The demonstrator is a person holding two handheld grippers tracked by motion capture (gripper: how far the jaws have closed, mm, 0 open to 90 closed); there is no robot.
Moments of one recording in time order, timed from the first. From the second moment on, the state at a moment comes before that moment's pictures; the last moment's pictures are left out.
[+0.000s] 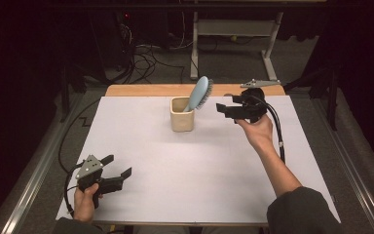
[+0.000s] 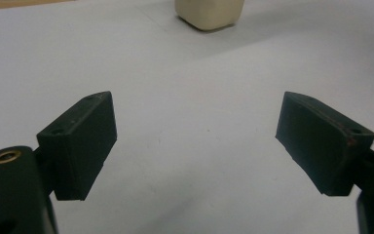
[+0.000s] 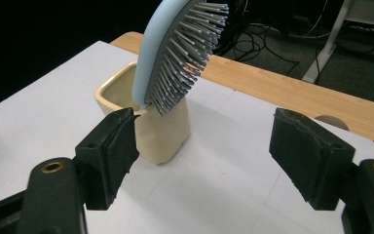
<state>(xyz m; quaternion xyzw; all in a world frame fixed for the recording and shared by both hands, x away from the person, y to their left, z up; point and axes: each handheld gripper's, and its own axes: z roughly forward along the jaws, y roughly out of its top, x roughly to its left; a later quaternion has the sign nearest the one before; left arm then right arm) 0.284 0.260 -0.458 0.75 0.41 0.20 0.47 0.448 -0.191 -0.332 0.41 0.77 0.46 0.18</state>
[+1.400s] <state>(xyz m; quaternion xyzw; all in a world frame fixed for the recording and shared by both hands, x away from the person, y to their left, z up) 0.284 0.259 -0.458 0.75 0.41 0.20 0.47 0.418 -0.220 -0.331 0.40 0.76 0.48 0.18</state>
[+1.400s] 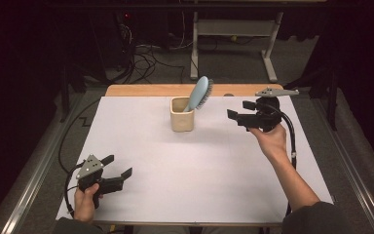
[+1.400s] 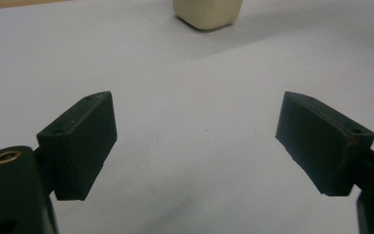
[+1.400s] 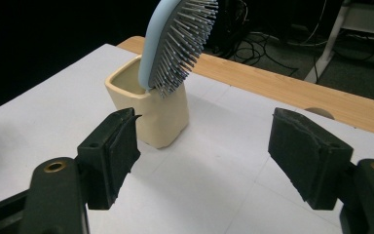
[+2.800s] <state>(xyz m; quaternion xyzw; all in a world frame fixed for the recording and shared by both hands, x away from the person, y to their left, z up) 0.284 0.259 -0.458 0.75 0.41 0.20 0.47 0.391 -0.262 -0.336 0.42 0.74 0.49 0.19</state>
